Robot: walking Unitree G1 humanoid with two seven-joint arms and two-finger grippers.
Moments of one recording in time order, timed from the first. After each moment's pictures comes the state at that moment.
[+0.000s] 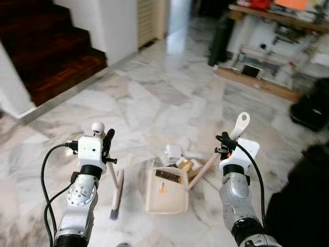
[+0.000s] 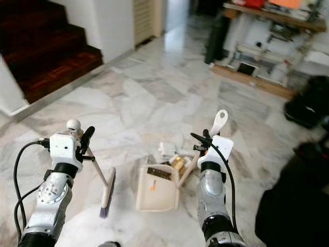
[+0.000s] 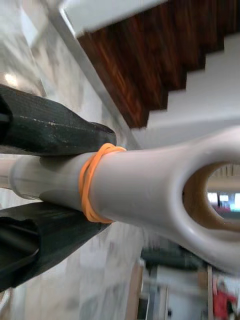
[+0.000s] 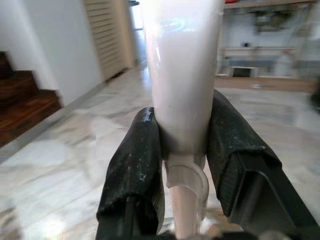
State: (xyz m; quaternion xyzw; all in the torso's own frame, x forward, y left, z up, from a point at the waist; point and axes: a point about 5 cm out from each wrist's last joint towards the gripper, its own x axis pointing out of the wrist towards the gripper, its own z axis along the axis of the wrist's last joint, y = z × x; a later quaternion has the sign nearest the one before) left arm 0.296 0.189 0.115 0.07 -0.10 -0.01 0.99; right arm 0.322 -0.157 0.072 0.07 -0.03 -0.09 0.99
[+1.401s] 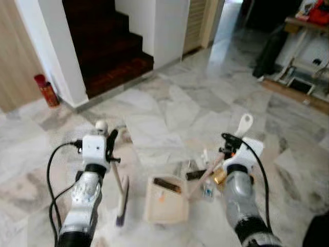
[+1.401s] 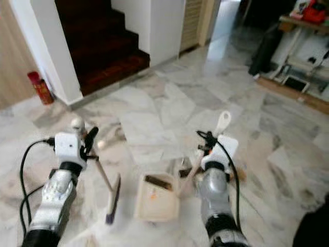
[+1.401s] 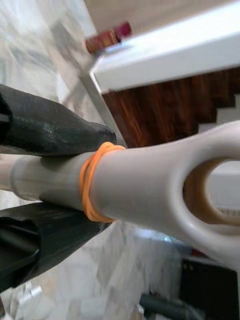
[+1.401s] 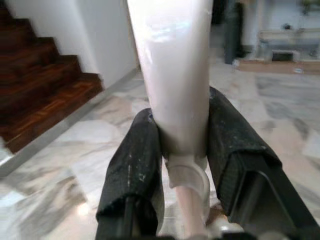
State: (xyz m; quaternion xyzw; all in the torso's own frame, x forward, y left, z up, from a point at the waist) left arm 0.298 0.194 0.110 0.07 -0.08 0.00 0.99; right arm 0.326 -0.155 0.069 0.09 0.00 -0.09 0.99
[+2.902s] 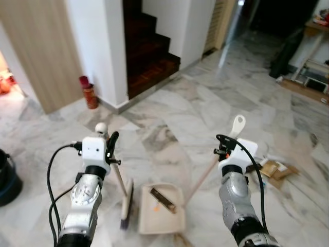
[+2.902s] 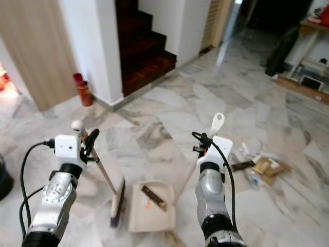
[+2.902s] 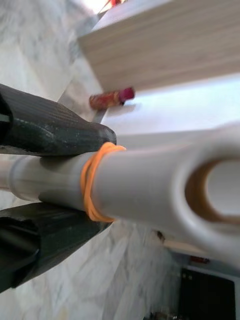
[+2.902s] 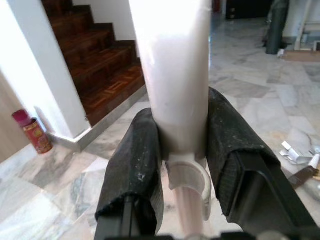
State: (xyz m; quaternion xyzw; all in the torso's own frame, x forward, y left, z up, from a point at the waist) left arm 0.299 0.193 0.113 0.06 -0.09 0.00 0.99; right arm 0.327 -0.146 0.069 0.08 0.00 -0.07 0.99
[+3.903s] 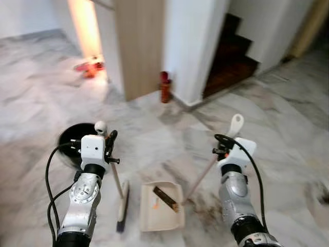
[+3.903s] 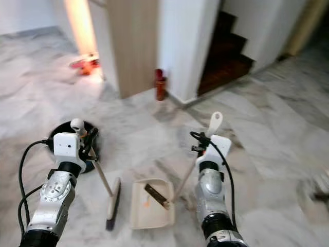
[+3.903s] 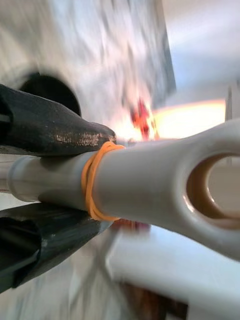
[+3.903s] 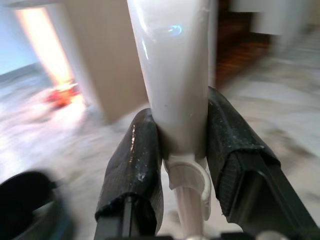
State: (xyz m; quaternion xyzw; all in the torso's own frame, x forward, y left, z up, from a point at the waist) left arm 0.299 0.197 0.113 0.06 -0.08 0.00 0.99; right arm 0.329 -0.142 0.071 0.09 0.00 -0.06 0.99
